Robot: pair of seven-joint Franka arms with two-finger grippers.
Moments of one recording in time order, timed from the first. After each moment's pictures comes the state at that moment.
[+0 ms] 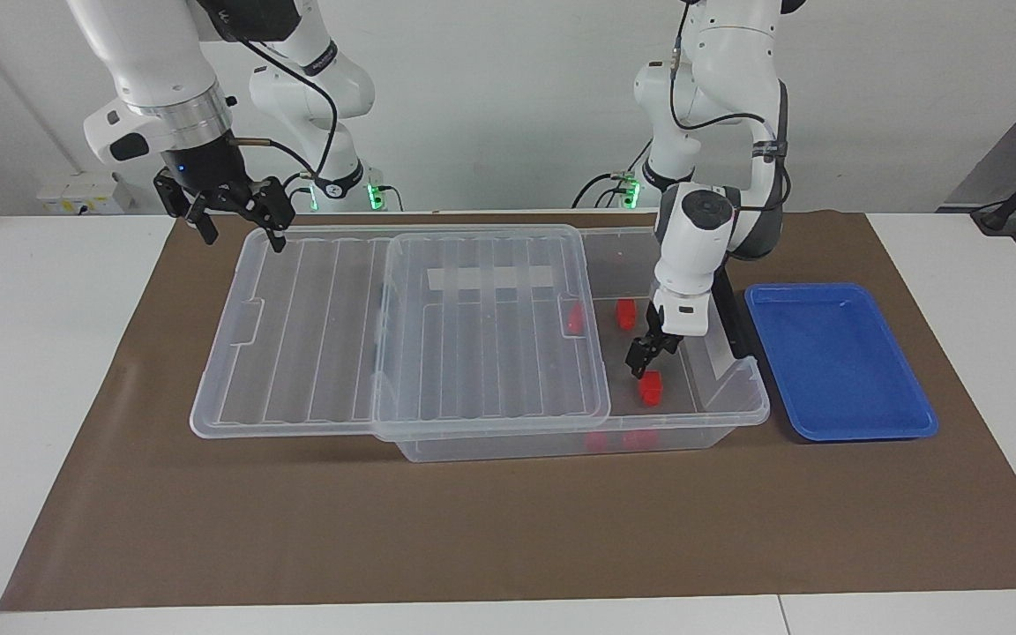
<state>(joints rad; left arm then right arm) -0.39 0.17 0.04 -2.21 0.02 2.54 -0.95 -0.02 0.01 0.10 -1.54 -0.01 1.61 0.28</state>
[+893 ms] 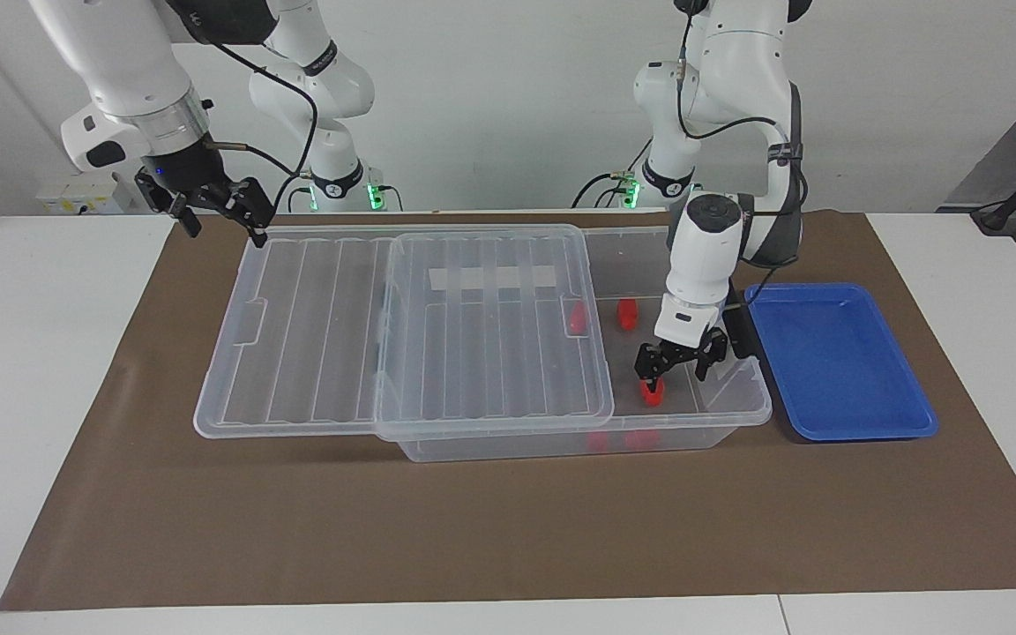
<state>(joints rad) -0.36 0.25 0.05 -2.07 0.18 2.54 -0.55 -0.01 0.01 0.03 -1.53 -0.01 1.52 0.24</state>
